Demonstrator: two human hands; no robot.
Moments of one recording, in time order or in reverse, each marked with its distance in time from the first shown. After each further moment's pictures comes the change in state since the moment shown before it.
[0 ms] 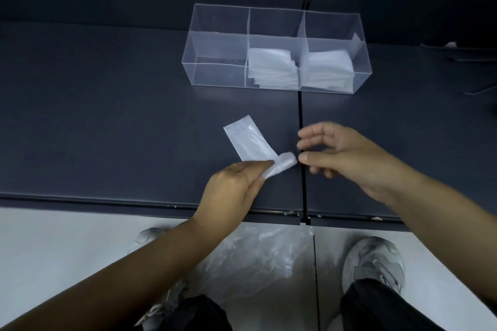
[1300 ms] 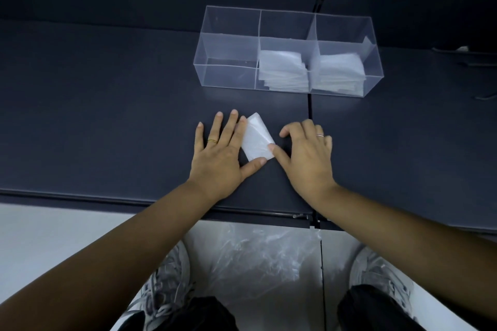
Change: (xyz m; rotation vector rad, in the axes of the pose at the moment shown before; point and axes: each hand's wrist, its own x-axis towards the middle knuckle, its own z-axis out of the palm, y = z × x) left_hand 0.034 -0.056 -0.005 0.537 -0.297 -0.268; right_hand 0.056 0.027 0.076 -0.787 0.533 -0.348
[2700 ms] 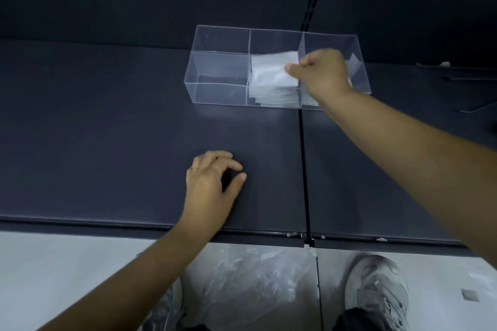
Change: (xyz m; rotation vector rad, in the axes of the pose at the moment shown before) left_hand -0.026 0.013 -0.005 -0.588 0.302 -0.106; right_hand 0.144 0.005 -0.077 0.453 0.101 0.246
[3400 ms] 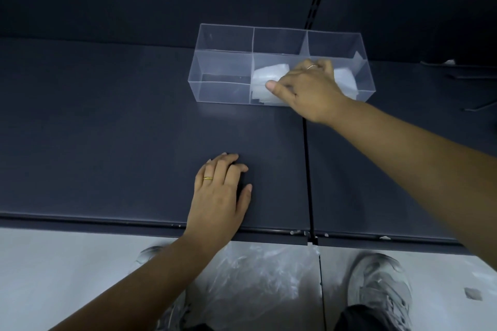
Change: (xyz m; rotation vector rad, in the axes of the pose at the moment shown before) left_hand -0.016 -0.002 0.007 0.333 -0.042 0.199; right_hand -0.012 0.014 0.009 -0.680 -0.258 -0.550
